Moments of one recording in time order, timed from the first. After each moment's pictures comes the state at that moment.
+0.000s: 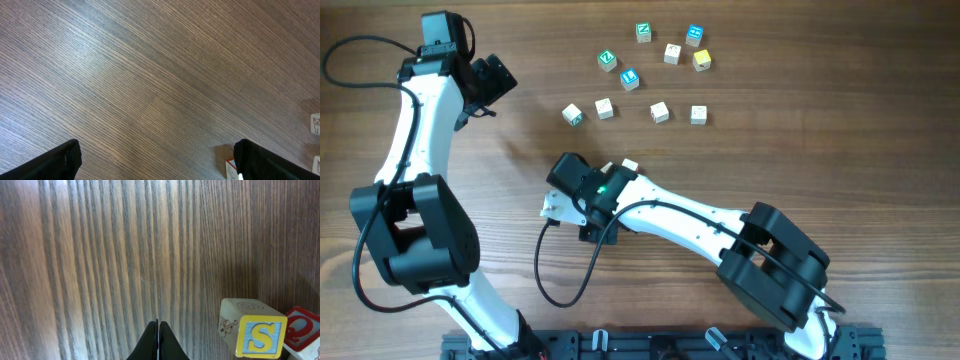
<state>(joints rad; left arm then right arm) 0.14 1.95 1.60 -0.80 -0.05 -0.52 1.00 2.05 1.49 -0.76 -0.09 -0.49</state>
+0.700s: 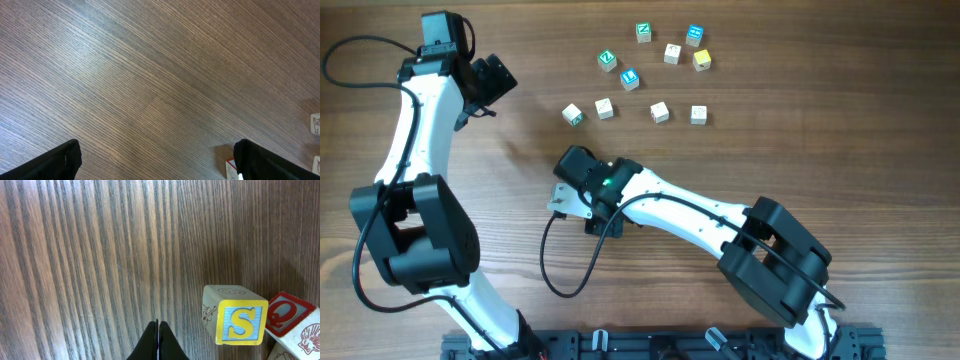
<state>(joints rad) 0.14 1.95 1.60 -0.80 -0.05 -0.52 0.96 2.06 1.49 -0.76 -0.07 -0.50</state>
